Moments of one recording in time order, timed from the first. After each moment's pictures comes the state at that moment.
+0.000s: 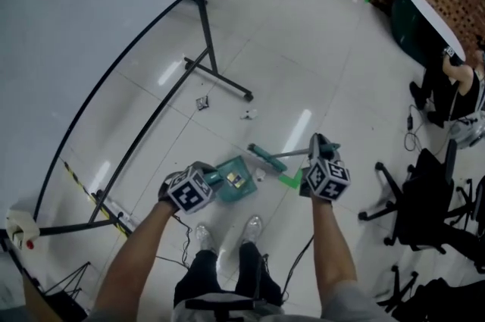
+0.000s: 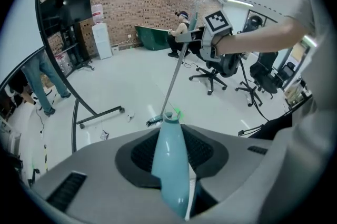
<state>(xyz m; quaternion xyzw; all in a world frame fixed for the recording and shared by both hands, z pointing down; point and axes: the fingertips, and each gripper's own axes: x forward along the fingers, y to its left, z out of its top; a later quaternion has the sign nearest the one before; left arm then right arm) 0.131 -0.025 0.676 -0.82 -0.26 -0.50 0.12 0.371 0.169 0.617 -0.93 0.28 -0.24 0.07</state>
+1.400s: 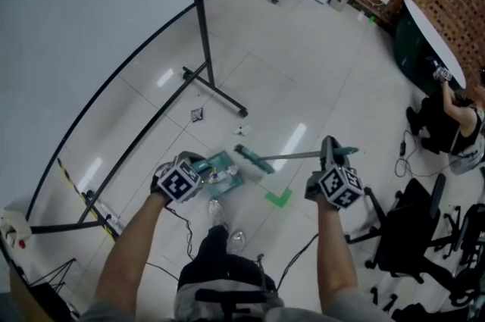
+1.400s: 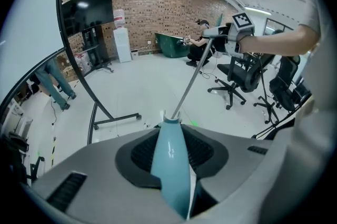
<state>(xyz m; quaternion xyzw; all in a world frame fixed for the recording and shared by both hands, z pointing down) 0.234 -0.074 0.650 -0.86 -0.18 -0.48 0.09 0.475 0.186 0.543 -0.93 0.28 -0.20 0.15</state>
